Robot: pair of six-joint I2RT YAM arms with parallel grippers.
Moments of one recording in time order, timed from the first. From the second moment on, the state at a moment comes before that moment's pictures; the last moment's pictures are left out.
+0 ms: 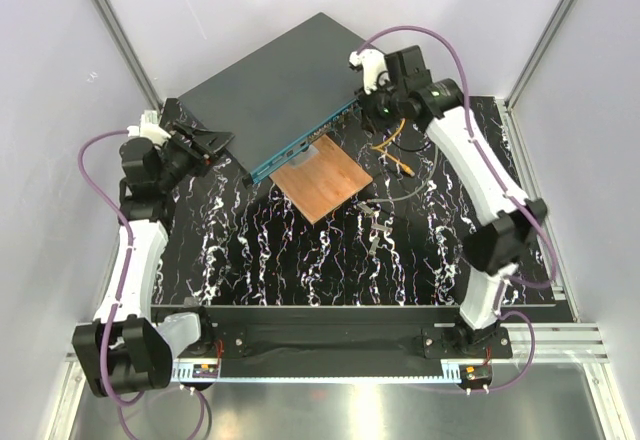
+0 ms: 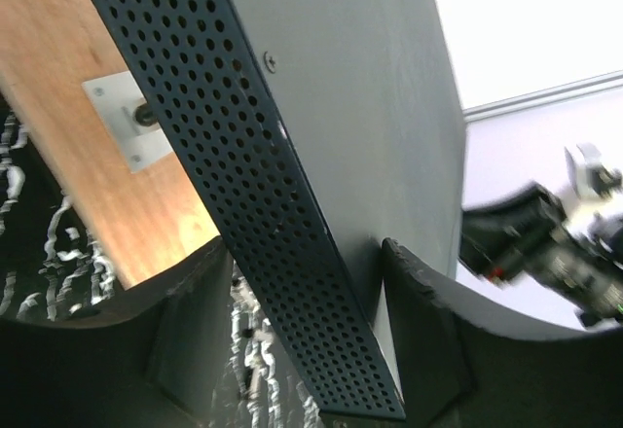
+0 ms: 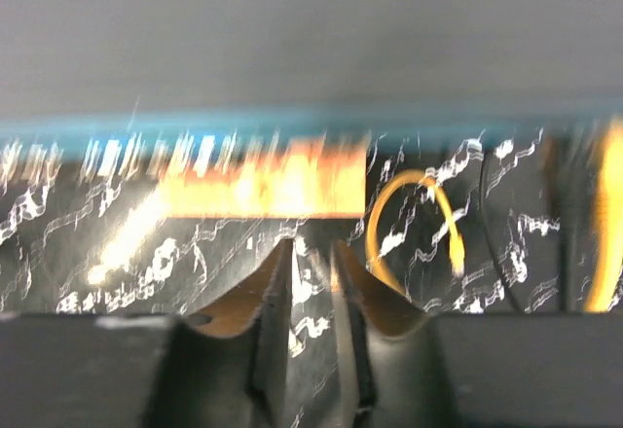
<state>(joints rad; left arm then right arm) 0.13 1.07 0.88 0.02 0.55 -1.00 0.45 1.88 2.12 -0.95 -0.18 -0.17</state>
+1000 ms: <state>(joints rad) -0.94 1.26 1.26 -0.60 0.39 0.51 -0.11 1.31 1.41 -1.10 -0.48 -0.15</state>
